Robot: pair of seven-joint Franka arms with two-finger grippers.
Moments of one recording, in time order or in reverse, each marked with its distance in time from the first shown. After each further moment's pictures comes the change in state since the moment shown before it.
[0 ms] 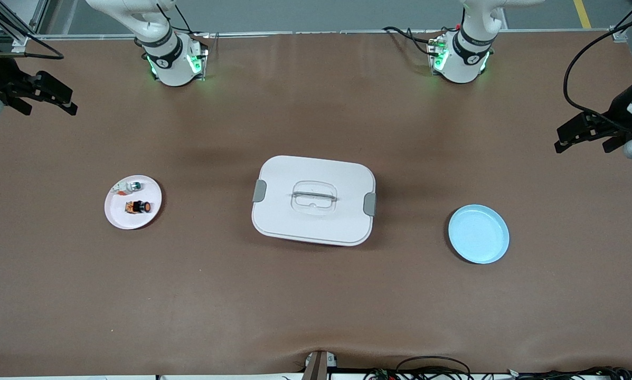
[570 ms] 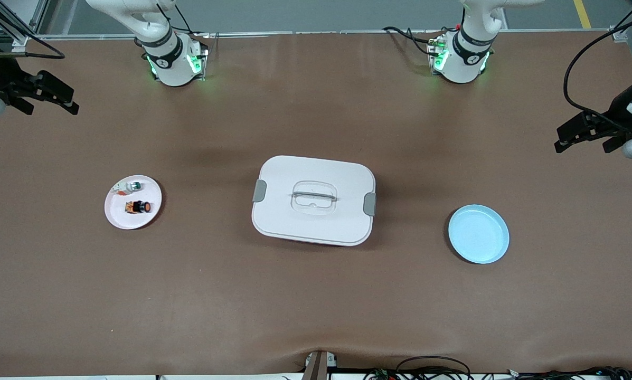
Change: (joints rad) left arm 0.000 0.000 0.000 0.000 0.000 0.000 0.010; right arm 0.000 0.000 0.001 0.000 0.008 -0.020 0.001
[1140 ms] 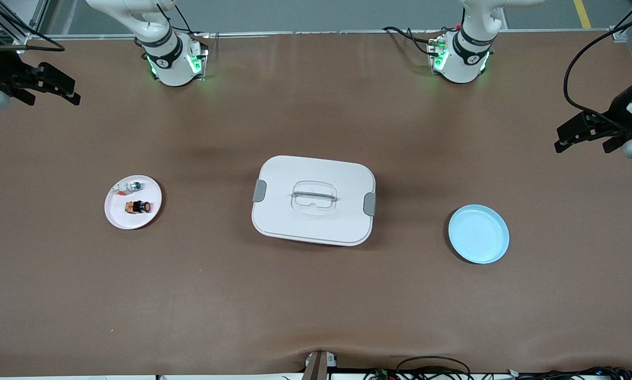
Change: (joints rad) left arm 0.000 0.000 0.000 0.000 0.000 0.000 0.001; right arm 0.000 0.001 0.001 0.025 0.003 -0.070 0.000
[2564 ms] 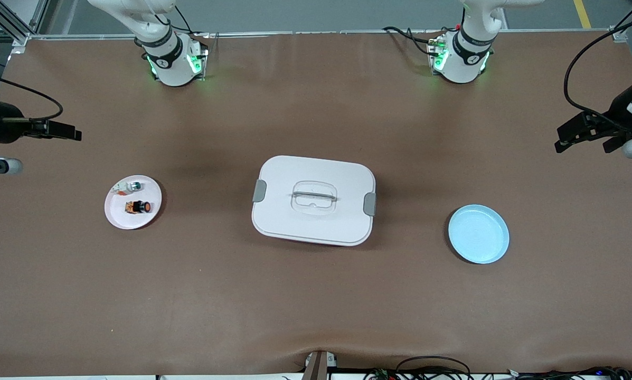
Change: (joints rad) left arm 0.000 0.000 0.000 0.000 0.000 0.000 0.000; right arm -0.089 0.258 -0.008 0.067 0.004 -0.029 -0.039
